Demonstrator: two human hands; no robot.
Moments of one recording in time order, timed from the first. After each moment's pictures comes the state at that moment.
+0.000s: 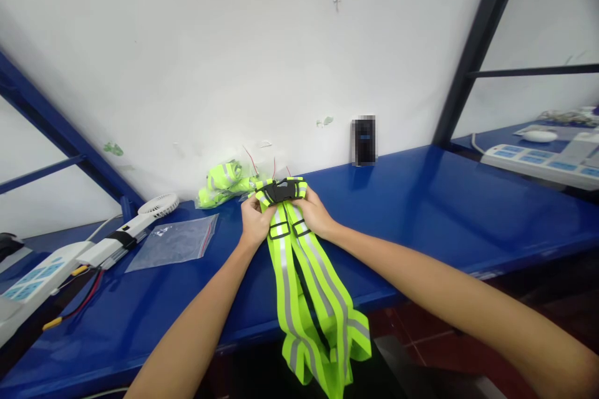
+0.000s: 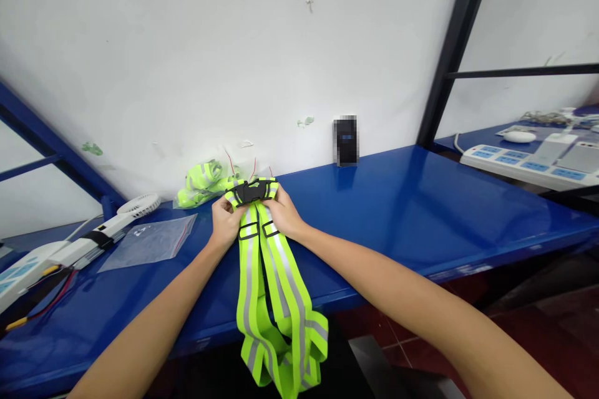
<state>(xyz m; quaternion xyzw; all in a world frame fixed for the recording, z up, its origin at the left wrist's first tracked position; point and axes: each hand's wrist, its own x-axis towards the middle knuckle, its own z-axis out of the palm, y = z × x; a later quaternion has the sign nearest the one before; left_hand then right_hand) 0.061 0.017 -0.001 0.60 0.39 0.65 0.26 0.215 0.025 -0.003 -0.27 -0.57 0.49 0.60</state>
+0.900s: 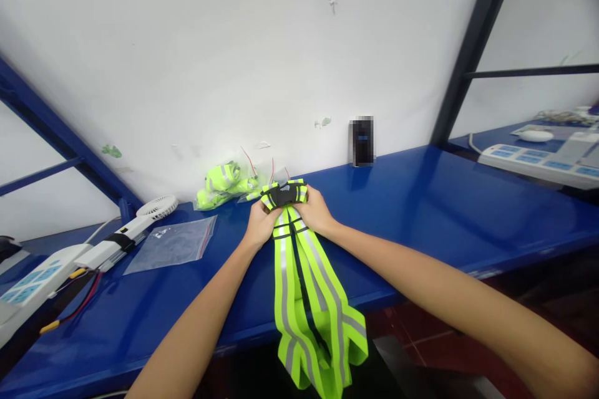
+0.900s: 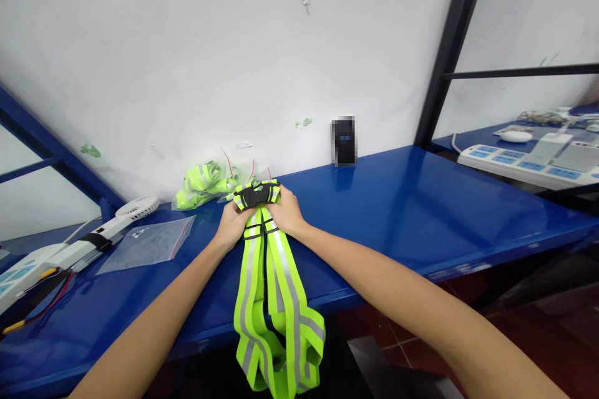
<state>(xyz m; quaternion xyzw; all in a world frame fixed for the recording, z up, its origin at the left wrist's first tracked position) 0.069 0.020 -0.008 0.58 0.43 0.58 0.38 0.225 0.034 -0.010 -0.37 -0.64 0.35 0.58</state>
